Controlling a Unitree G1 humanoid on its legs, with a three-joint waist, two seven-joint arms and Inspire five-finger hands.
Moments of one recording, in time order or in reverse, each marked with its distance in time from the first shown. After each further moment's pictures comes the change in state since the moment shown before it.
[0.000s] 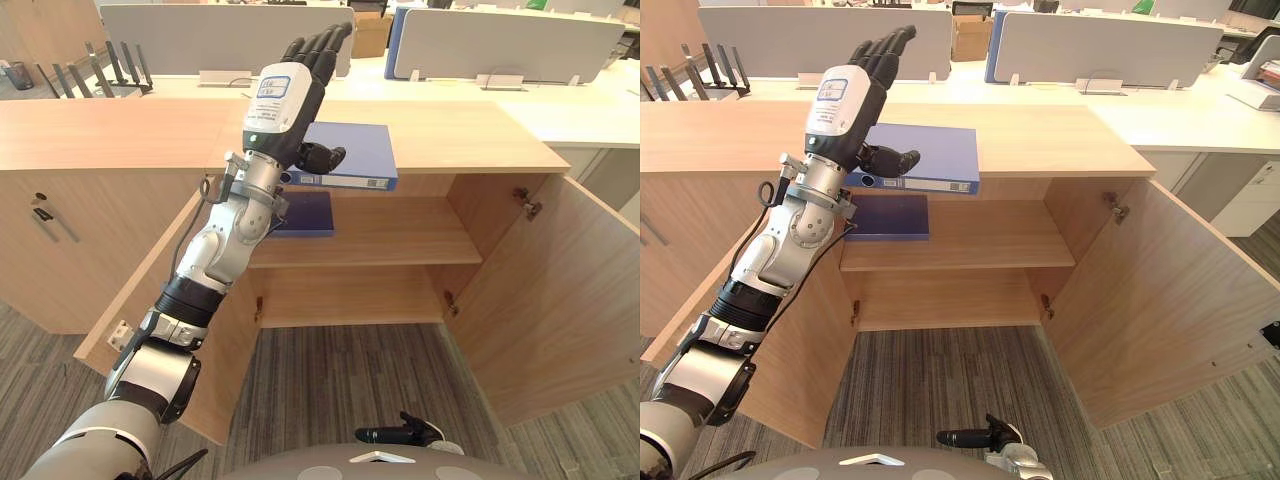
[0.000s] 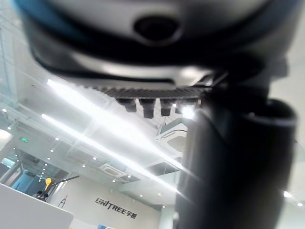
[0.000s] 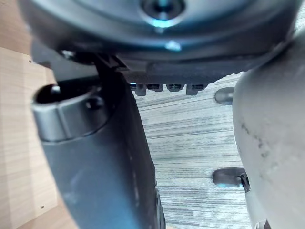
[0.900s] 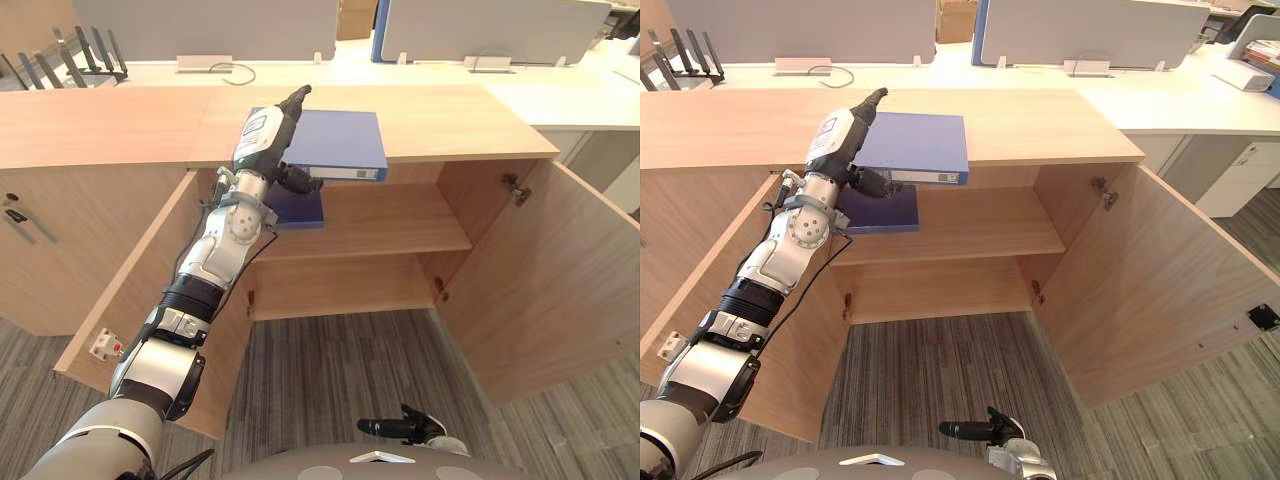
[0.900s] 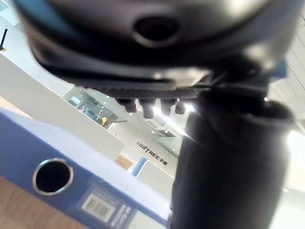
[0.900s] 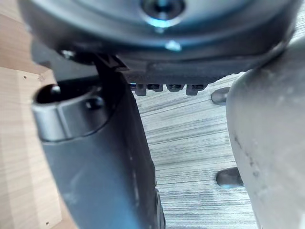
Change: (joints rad) left arm 0.001 -0.005 0.008 0.230 -0.150 0.037 -0.097; right arm 0.007 -0.002 -0.036 -0.040 0.000 0.001 0.019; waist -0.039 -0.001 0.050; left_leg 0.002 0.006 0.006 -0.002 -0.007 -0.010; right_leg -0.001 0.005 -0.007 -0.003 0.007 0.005
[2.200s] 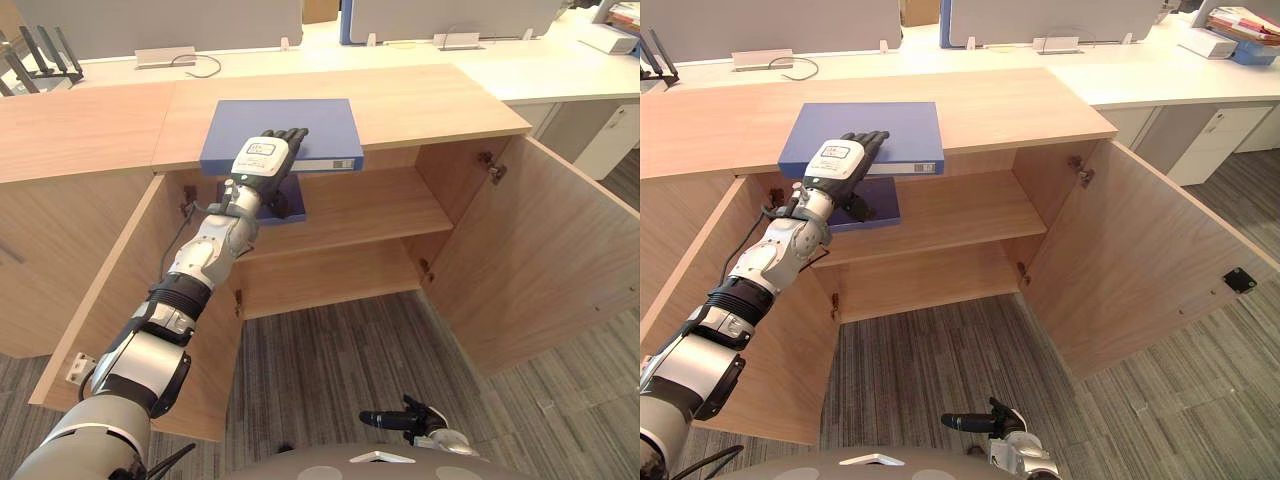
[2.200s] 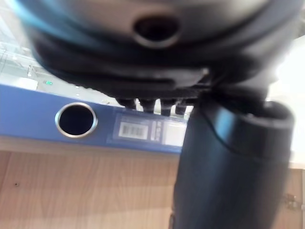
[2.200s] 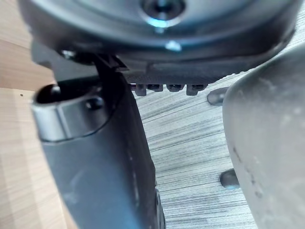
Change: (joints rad) left arm -0.032 0.088 -0.113 0.174 0.308 -0.034 0.027; right arm -0.009 -0.010 0.000 -0.008 0.000 -0.008 0.000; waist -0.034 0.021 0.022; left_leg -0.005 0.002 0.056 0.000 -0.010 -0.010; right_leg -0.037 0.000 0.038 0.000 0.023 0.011
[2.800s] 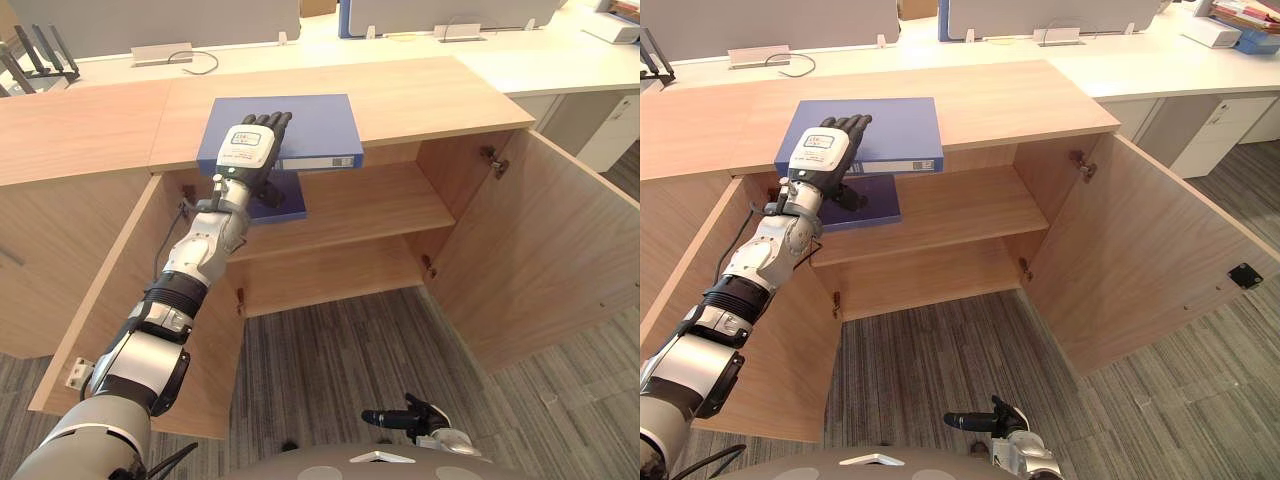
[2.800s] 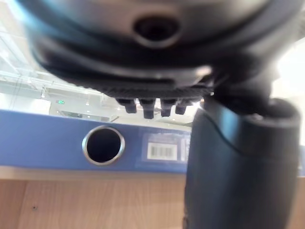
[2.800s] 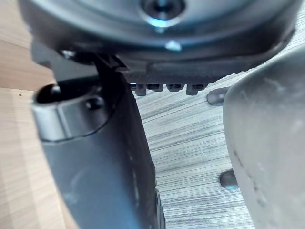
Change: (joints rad) left arm 0.000 0.000 0.067 0.000 0.078 0.037 0.051; right arm 0.001 -0.009 0.000 0.000 -0.008 -0.013 0.000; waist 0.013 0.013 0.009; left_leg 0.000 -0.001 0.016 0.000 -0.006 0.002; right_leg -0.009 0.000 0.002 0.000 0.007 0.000
